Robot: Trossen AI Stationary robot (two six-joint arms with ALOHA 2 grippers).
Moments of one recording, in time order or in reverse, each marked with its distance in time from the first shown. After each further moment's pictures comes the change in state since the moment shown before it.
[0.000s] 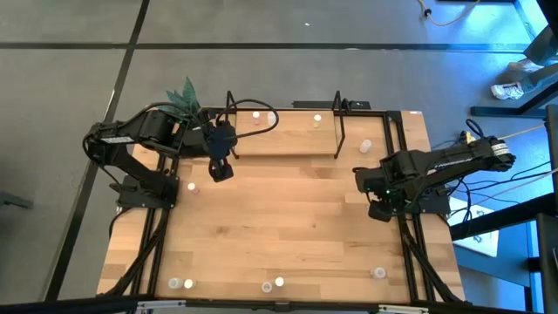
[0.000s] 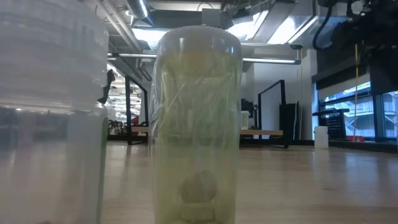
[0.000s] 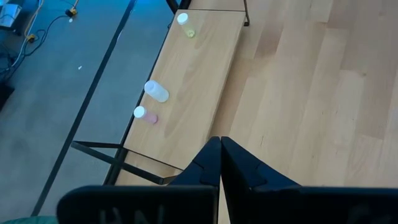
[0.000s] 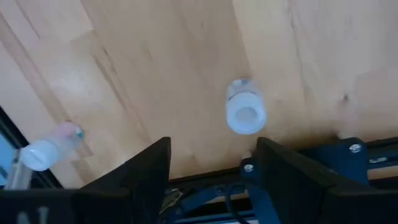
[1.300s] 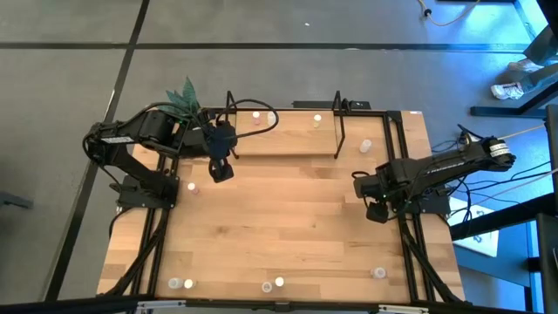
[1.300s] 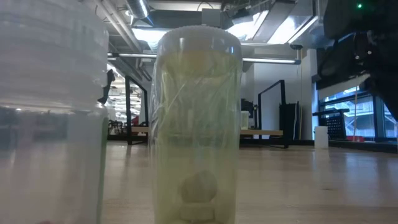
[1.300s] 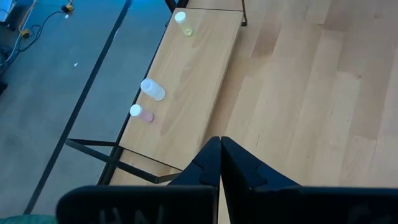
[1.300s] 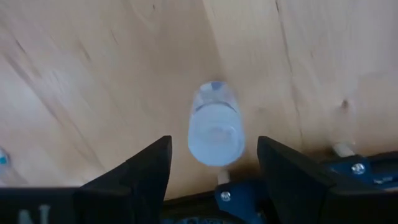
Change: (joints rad) left arm 0.000 0.000 0.000 0.000 0.012 -0.020; right arm 0.002 0.000 -0.223 0.169 0.074 0.001
